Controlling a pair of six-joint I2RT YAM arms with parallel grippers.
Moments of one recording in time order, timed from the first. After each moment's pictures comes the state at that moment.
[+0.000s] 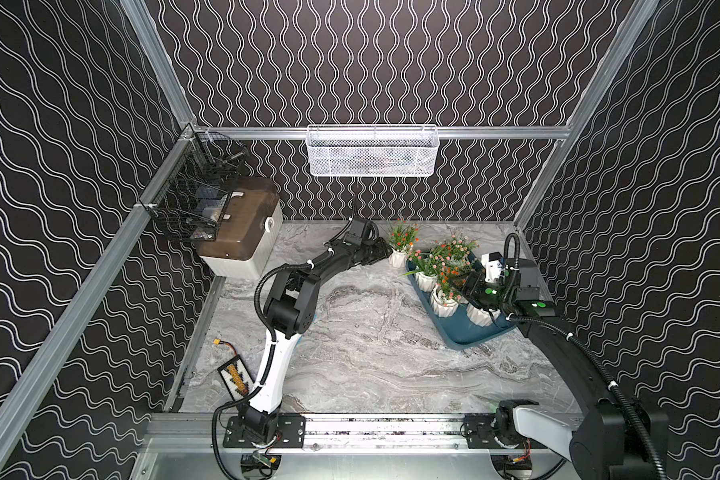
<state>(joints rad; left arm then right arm) -0.39 2.32 1.84 -0.22 0.37 -0.74 0.06 1.15 0.80 -0.31 -0.53 0.69</state>
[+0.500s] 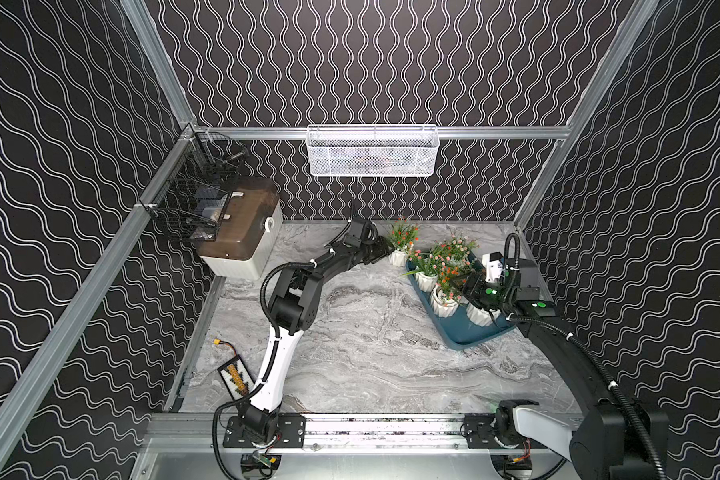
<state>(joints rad) -0.37 2.39 1.88 -0.11 0.42 -0.82 0.06 1.15 0.80 -0.31 -0.52 0.68</state>
